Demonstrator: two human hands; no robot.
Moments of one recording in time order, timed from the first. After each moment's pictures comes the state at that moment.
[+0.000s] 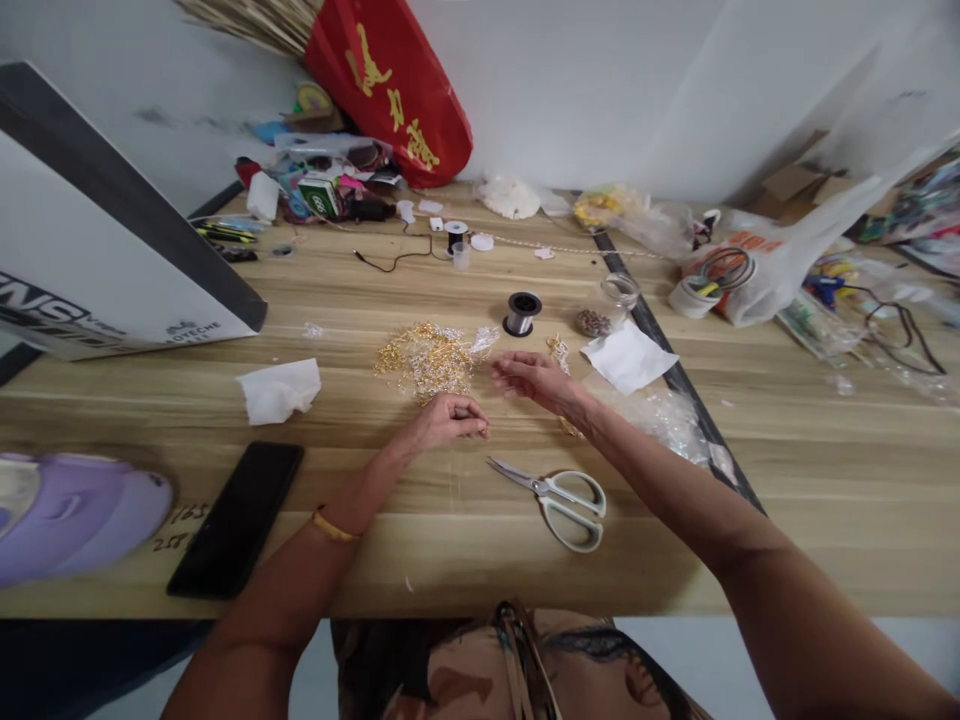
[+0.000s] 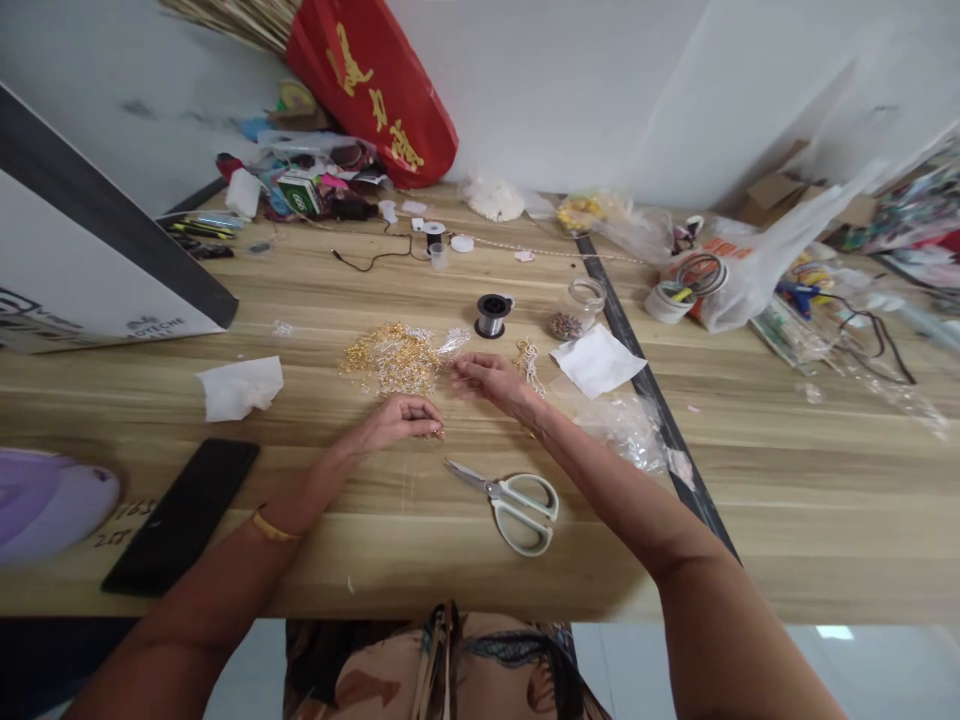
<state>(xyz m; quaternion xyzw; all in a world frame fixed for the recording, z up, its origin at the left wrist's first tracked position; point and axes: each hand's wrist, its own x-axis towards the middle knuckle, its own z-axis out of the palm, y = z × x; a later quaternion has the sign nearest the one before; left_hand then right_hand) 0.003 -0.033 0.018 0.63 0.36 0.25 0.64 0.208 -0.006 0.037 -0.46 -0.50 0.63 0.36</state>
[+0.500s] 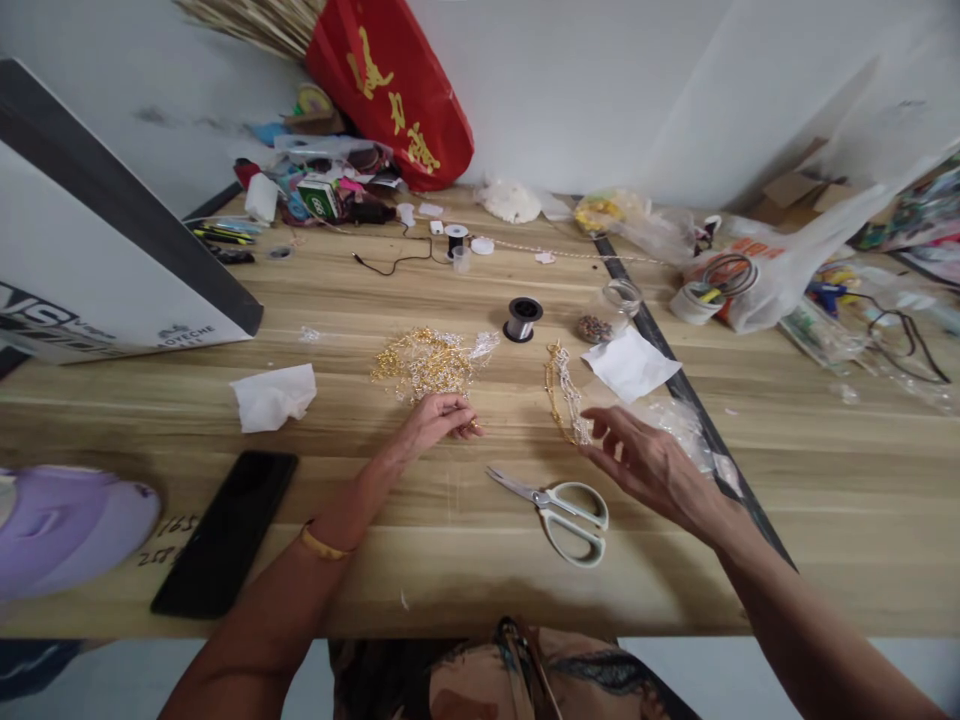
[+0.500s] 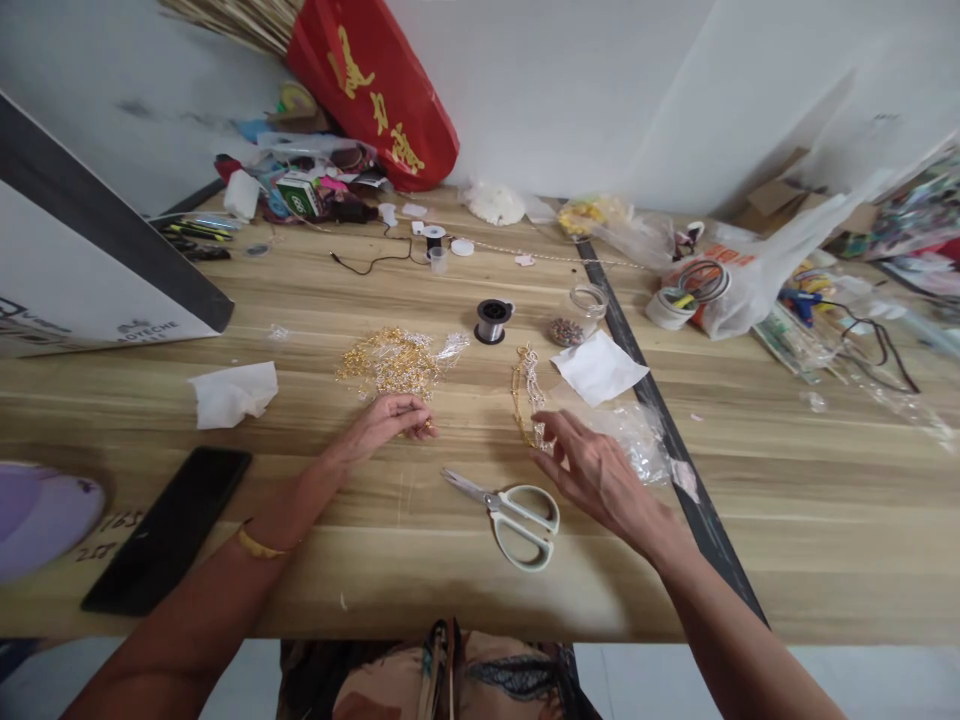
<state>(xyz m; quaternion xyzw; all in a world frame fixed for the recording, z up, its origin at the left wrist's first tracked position) -0.005 -0.028 0.024 0.58 0.38 0.28 0.66 0.287 -0.124 0.075 -0.57 -0.80 0.12 0.13</state>
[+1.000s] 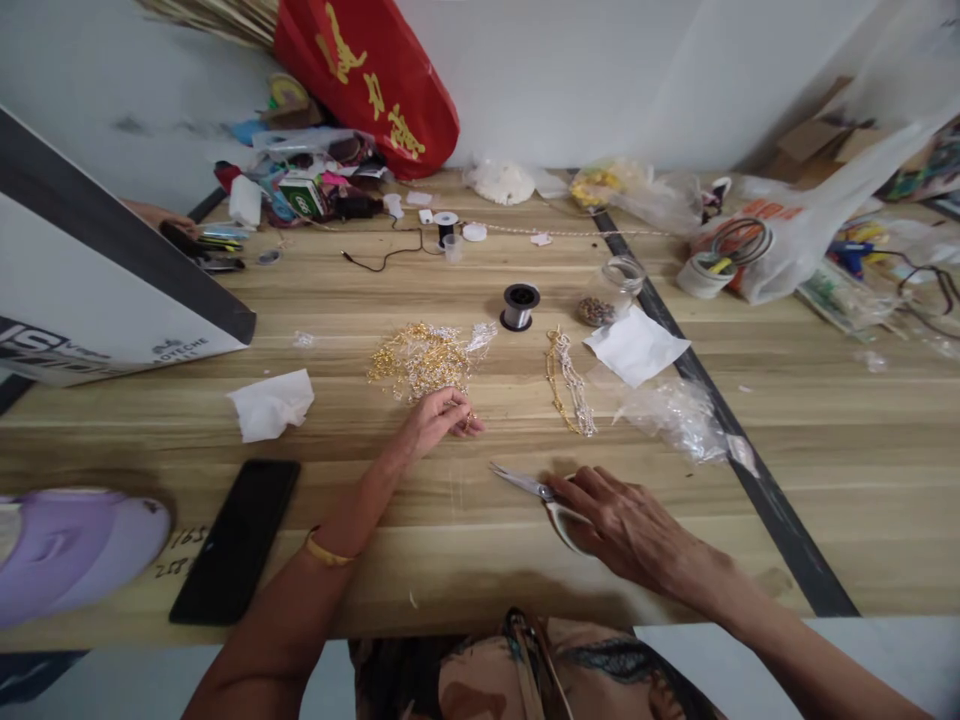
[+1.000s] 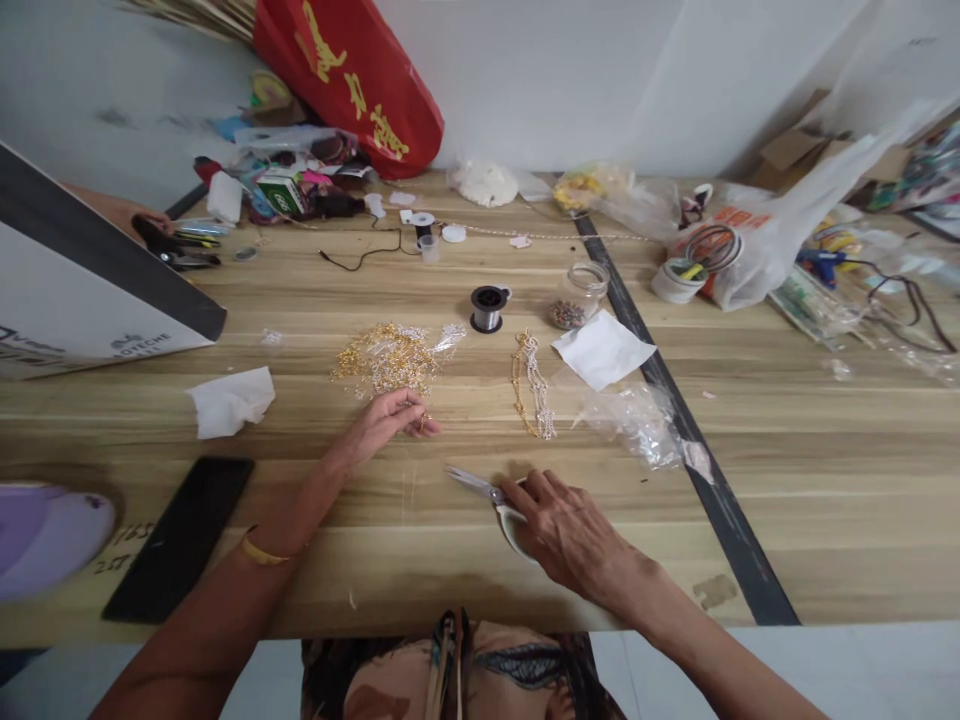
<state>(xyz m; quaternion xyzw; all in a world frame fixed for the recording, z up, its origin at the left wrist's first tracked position) 0.000 -0.029 0.021 0.56 0.40 0.28 0.67 0.253 -0.177 0.044 -0.51 -0.86 0.10 -0.01</state>
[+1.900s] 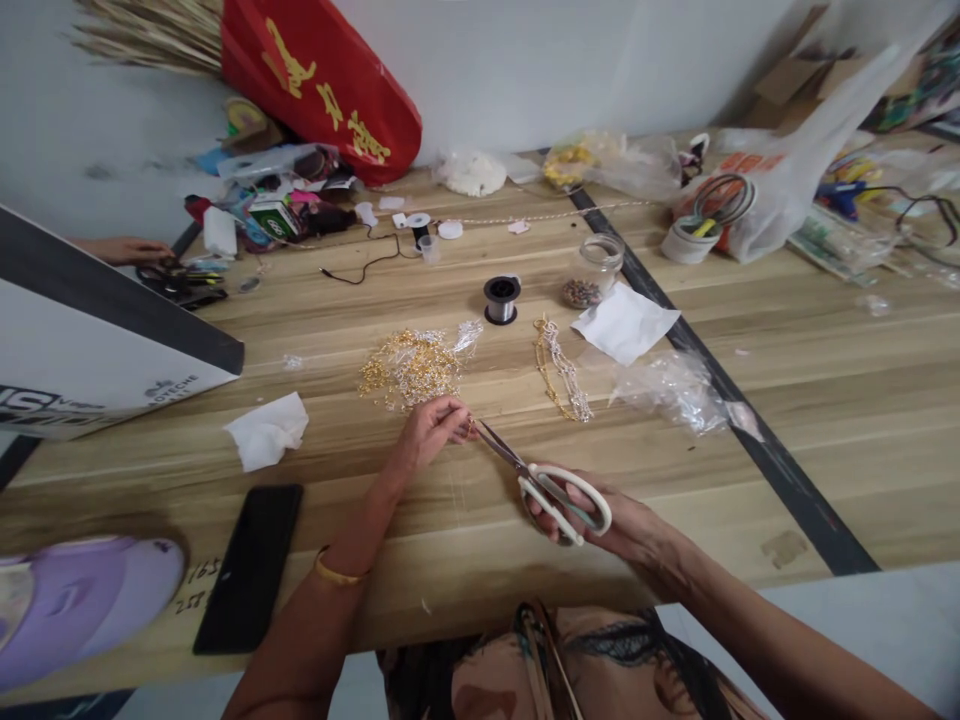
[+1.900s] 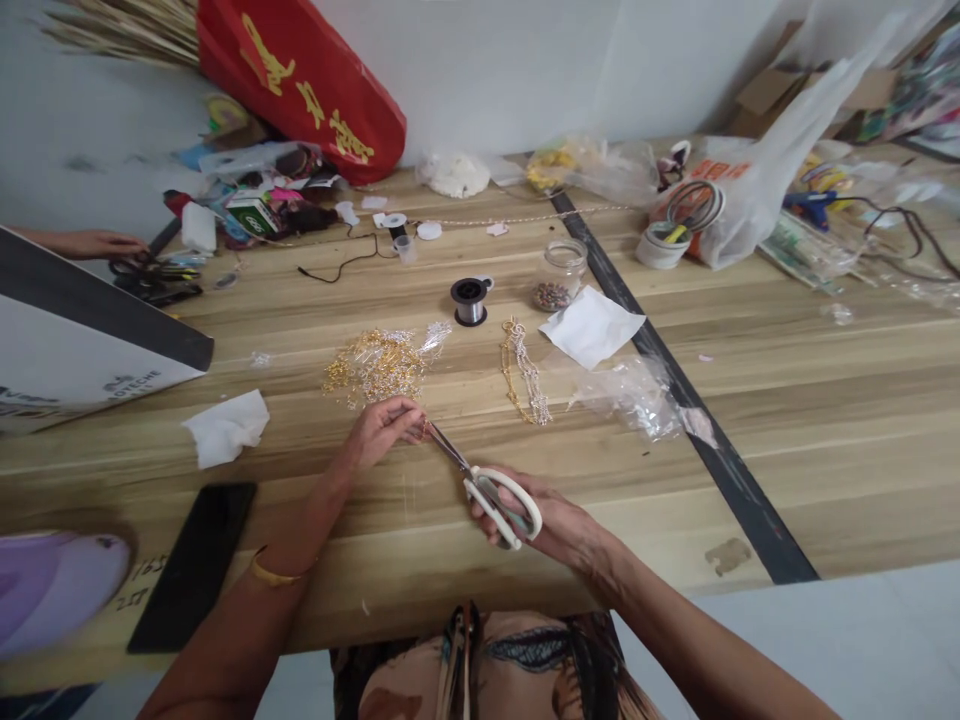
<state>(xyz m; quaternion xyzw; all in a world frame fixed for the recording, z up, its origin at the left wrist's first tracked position) 0.006 -0.031 0.017 0.61 0.42 0.26 0.62 0.228 -0.174 0.009 -0.30 -0.24 0.83 0.40</state>
